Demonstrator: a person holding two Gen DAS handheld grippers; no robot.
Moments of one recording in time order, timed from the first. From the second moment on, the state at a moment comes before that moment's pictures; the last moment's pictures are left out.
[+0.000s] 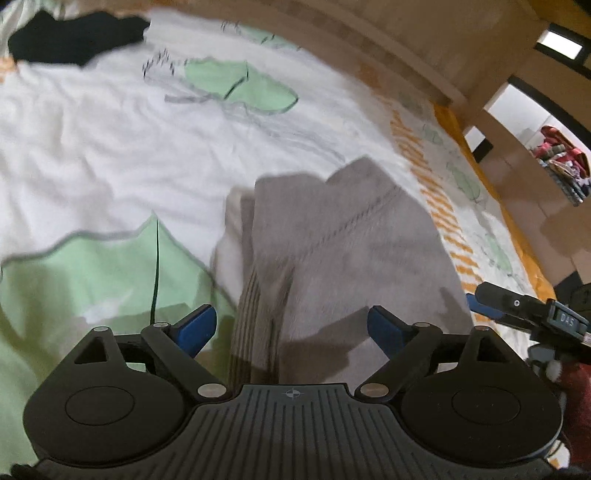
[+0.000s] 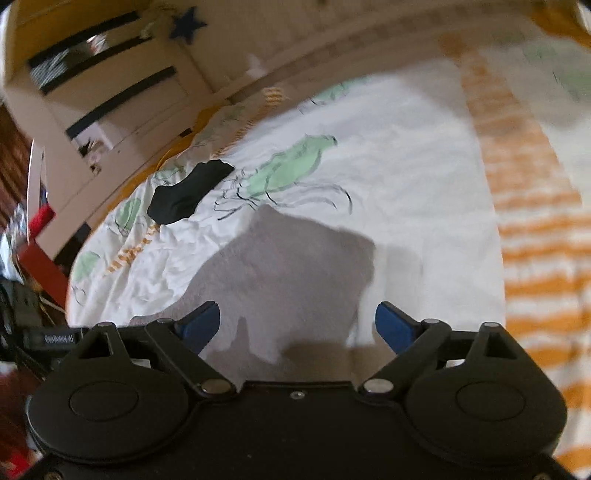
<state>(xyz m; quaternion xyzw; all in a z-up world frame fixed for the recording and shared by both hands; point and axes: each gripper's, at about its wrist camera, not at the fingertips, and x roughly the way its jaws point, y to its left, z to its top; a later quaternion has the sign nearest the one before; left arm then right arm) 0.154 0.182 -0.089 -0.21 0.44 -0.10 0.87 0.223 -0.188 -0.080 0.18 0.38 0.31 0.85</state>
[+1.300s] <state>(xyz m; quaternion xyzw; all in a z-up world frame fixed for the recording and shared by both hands) 0.242 0.070 -0.099 -0.33 0.40 -0.26 0.82 0.281 -0.215 -0.054 0.13 0.40 0.37 0.83</state>
